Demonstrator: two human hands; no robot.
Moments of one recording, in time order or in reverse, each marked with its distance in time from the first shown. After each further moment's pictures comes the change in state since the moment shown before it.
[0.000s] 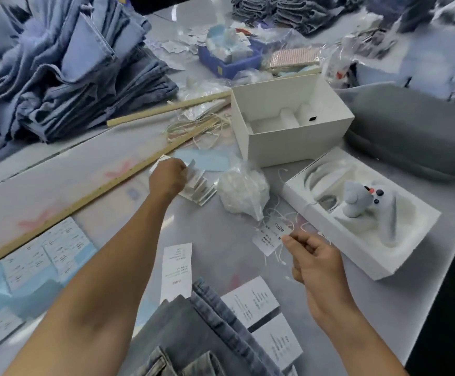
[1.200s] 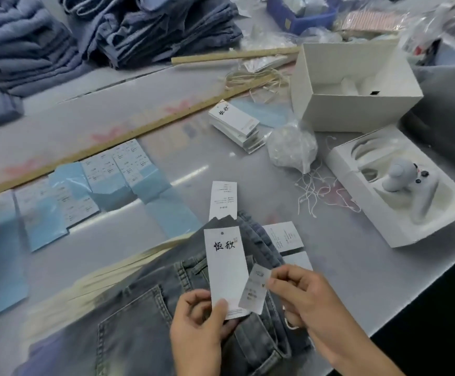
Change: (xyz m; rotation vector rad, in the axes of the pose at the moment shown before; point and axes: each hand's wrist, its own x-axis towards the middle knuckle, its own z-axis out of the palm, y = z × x) left_hand -0.448 -0.006 -0.049 -1.447 0.185 -0.936; right_hand -0.160 0.005 0.012 -0.225 -0.555 0.374
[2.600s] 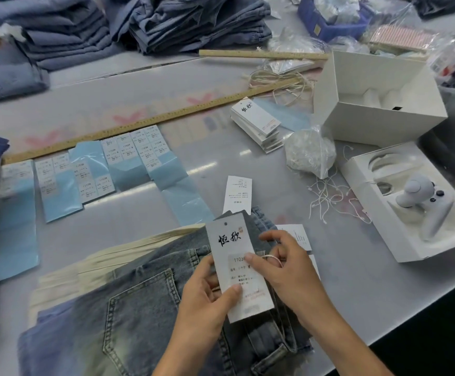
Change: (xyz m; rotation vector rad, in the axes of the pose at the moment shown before) left_hand 0.019 0.023 -0.015 0.173 -0.442 0.103; right_hand 0.038 -0.002 0.032 -0.466 0.092 -0.243
